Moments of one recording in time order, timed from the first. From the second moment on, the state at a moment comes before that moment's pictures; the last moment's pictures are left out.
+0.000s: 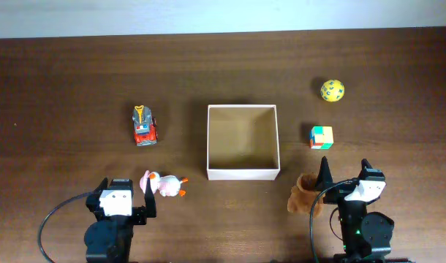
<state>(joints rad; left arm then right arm) -0.04 0.02 0.16 -0.47 -0.06 0.06 0.01 0.02 0.02 -0.07 0.06 0.11</state>
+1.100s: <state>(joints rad) -0.04 0.02 0.16 -0.51 -0.06 0.06 0.01 0.02 0.02 -0.07 0.06 0.11</state>
